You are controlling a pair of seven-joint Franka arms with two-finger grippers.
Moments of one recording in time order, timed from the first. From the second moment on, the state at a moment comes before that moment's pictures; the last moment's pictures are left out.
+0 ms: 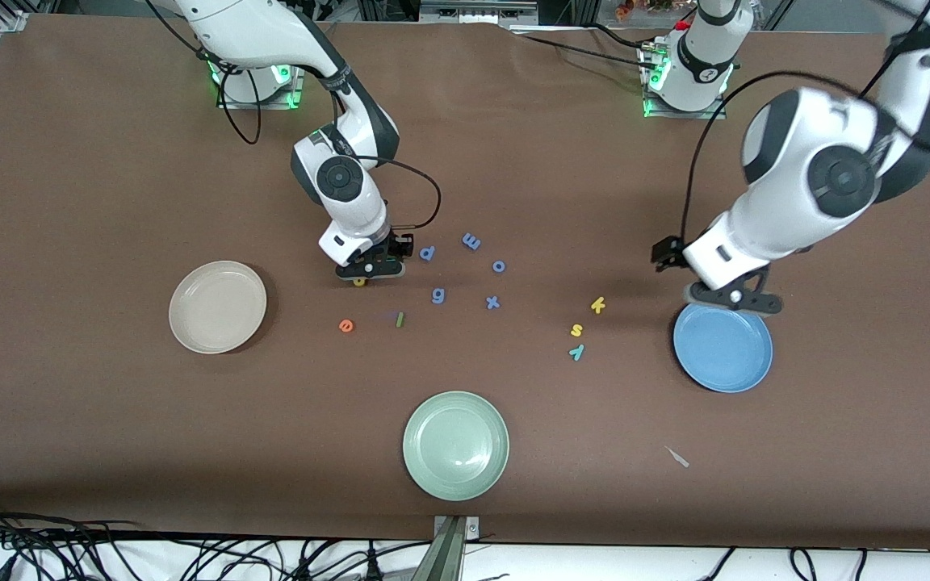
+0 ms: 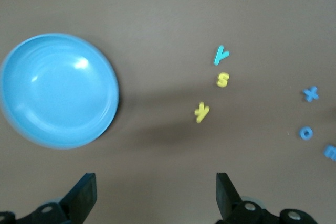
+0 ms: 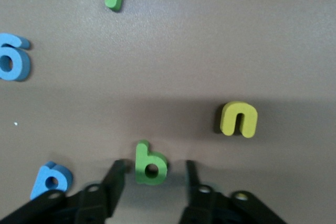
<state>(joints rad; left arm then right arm) -0.16 0.28 -0.11 -1.81 -0.05 2.01 -0.08 0.59 0.52 0.05 -2.07 0.02 2.61 0.56</state>
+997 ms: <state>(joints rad) -0.28 0.57 -0.12 -1.93 -0.05 2.47 -0.08 0.58 0.46 -0.16 -1.98 0.02 2.31 0.41</state>
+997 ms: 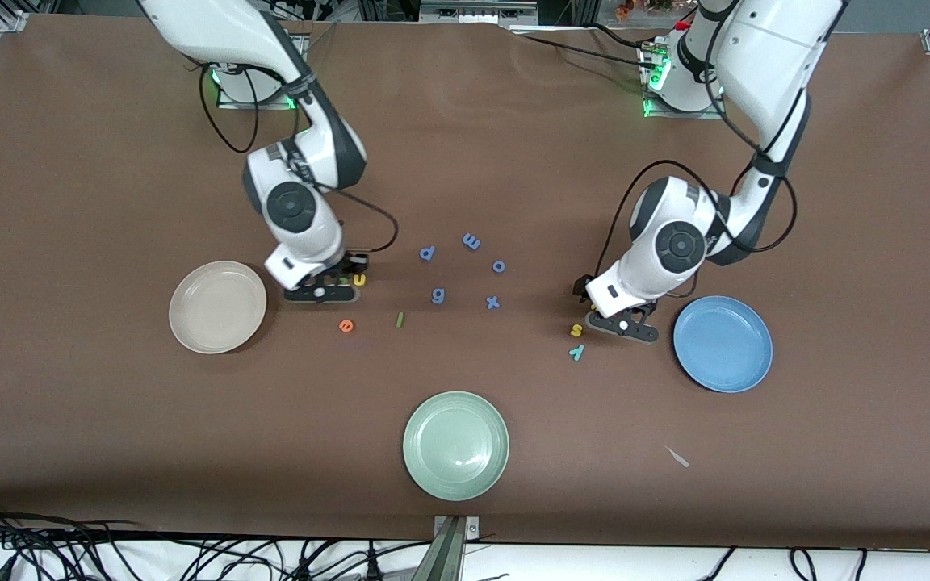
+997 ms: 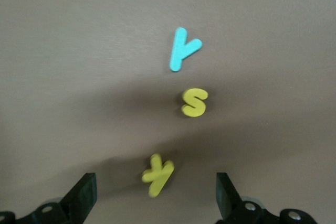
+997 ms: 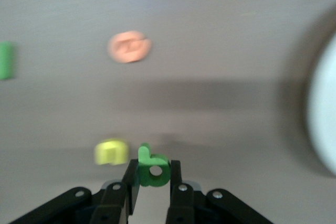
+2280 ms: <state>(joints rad) -0.29 0.57 -0.11 -1.98 -0.05 2.56 -0.07 0.40 0.51 -0.16 -1.79 0.02 2.15 0.31</state>
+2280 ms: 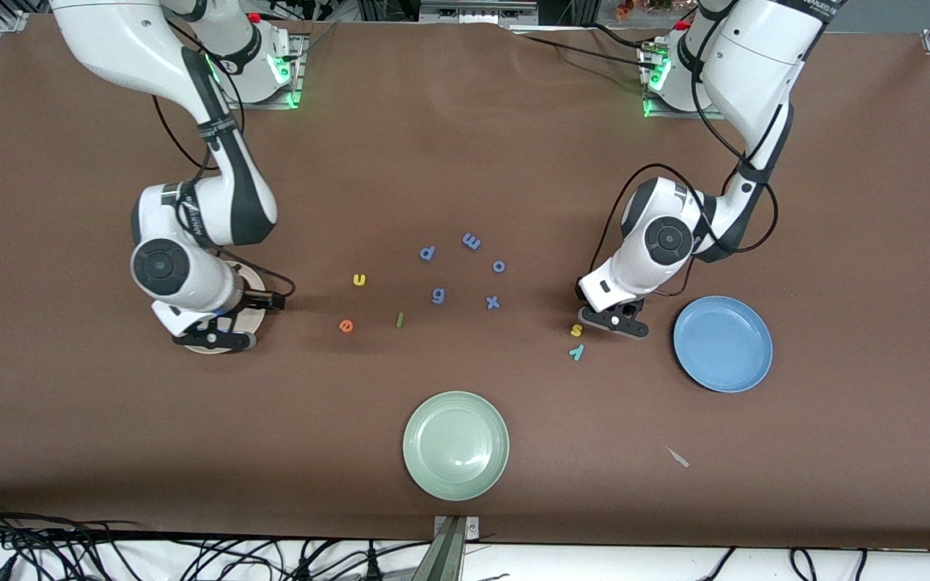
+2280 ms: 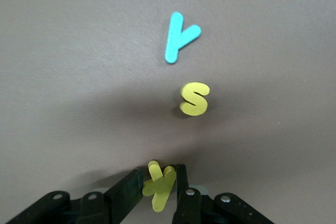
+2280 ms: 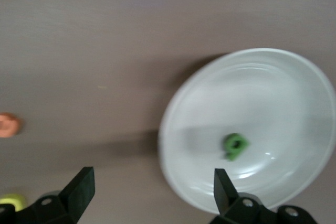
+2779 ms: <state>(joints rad) -0.13 0.38 -0.09 -2.00 -0.05 2.38 0.08 0.43 0.66 0.00 -1.59 0.06 2.15 0.66</state>
